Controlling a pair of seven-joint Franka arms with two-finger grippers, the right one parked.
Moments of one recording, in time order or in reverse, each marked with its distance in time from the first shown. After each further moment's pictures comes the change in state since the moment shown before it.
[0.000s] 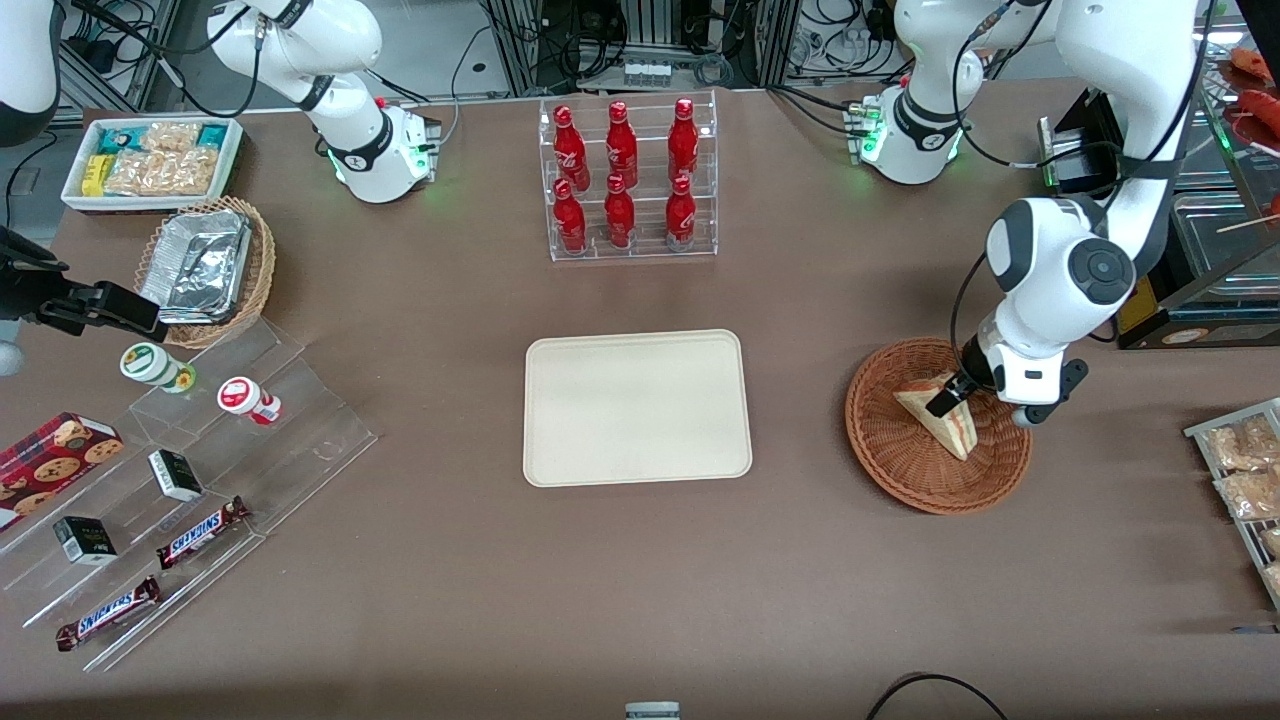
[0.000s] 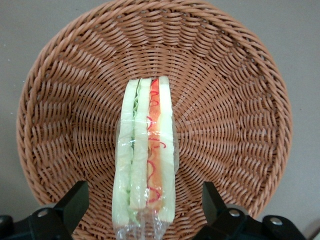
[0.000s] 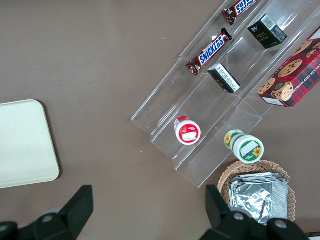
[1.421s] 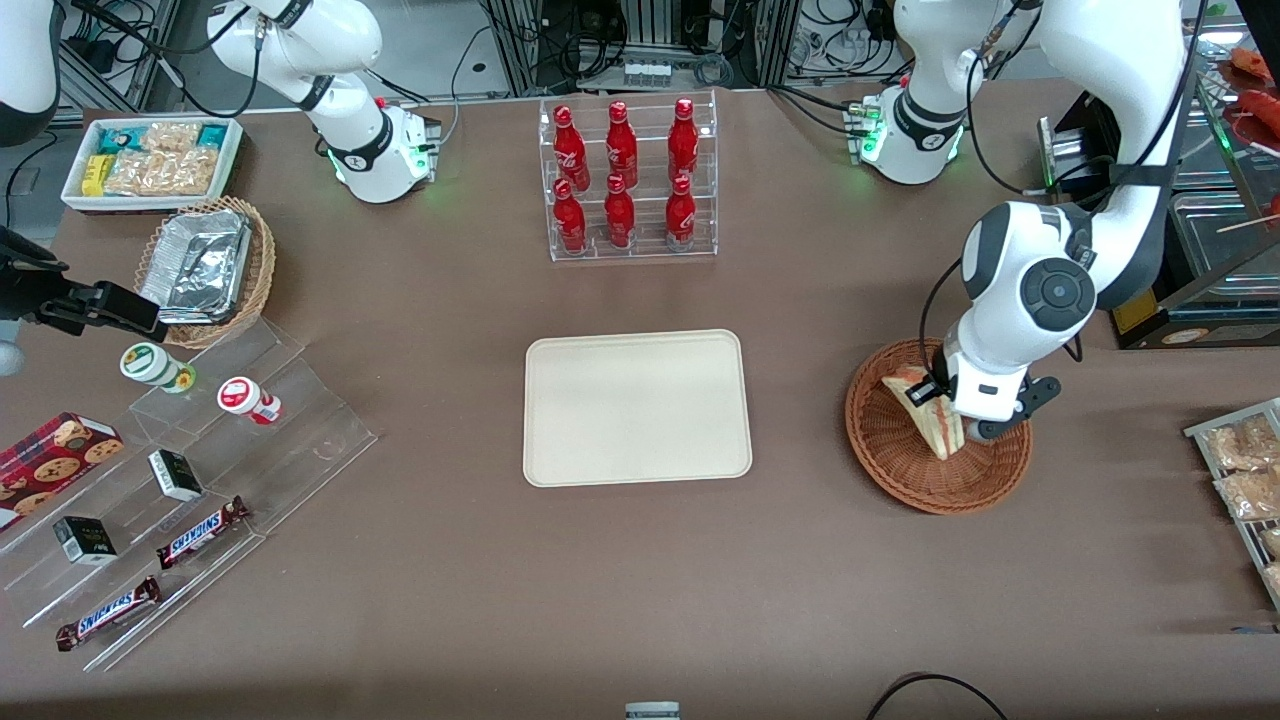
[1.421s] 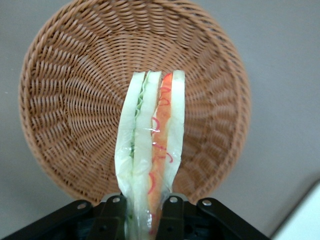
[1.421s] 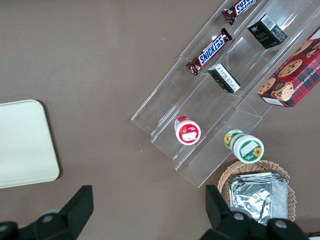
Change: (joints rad) arm -0.116 0.032 -0.013 0.279 0.112 -0.399 -0.003
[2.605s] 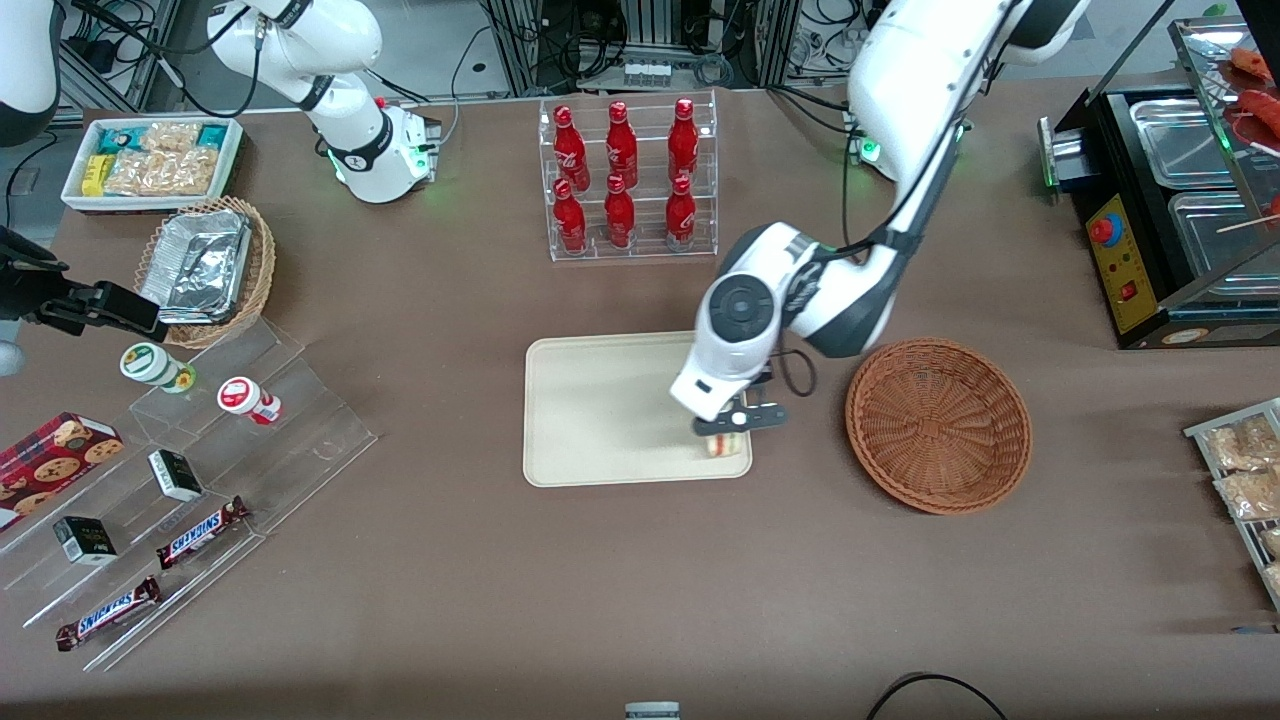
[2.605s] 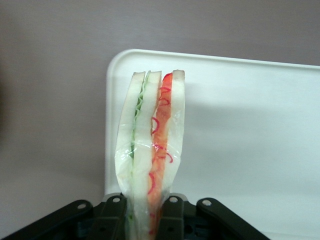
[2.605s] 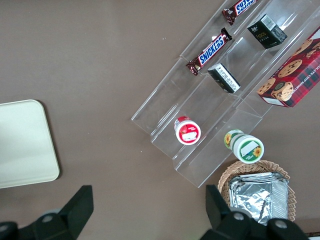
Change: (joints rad) arm -0.455 0.413 -0.014 0.488 -0.029 -0.063 -0.057
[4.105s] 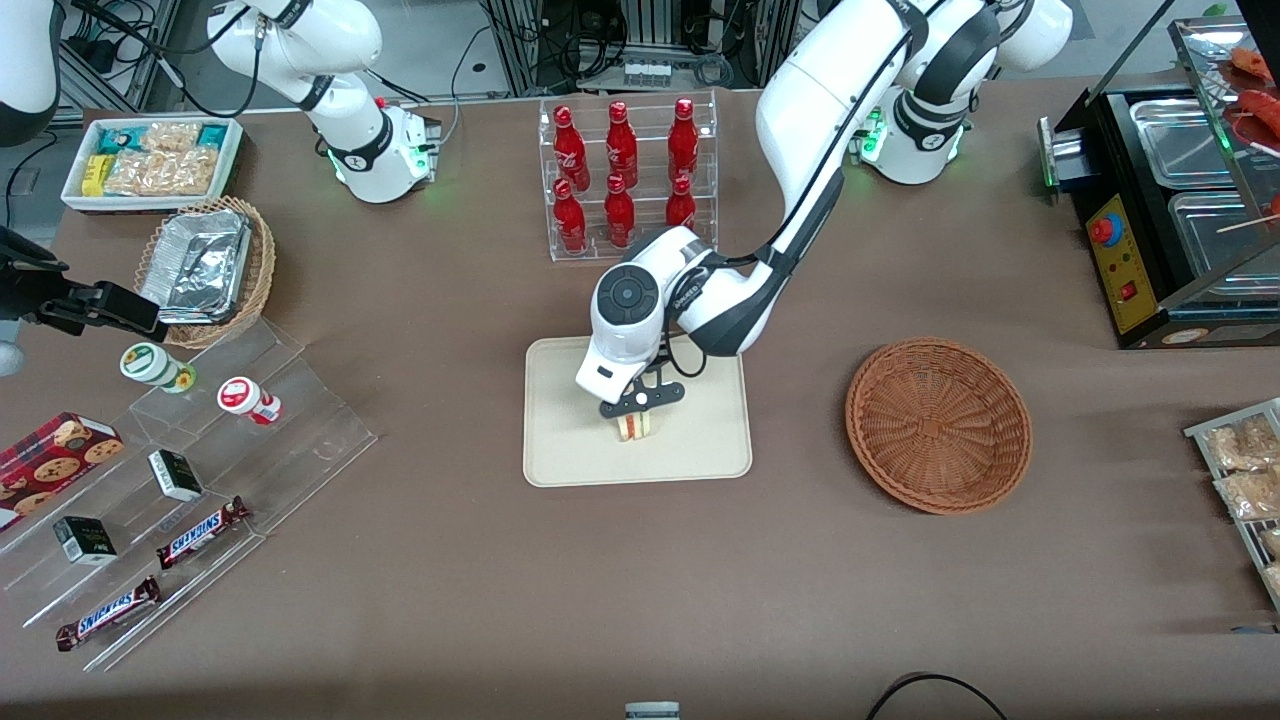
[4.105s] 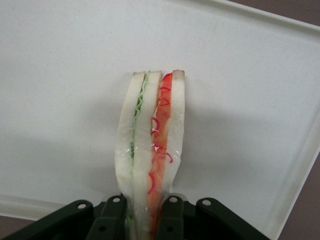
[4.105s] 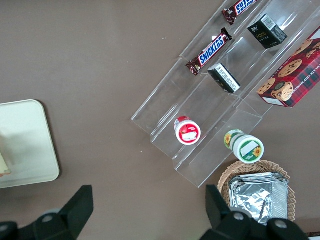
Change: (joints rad) arm -0.154 0.198 0.003 0.197 -0.064 0.063 -0.234
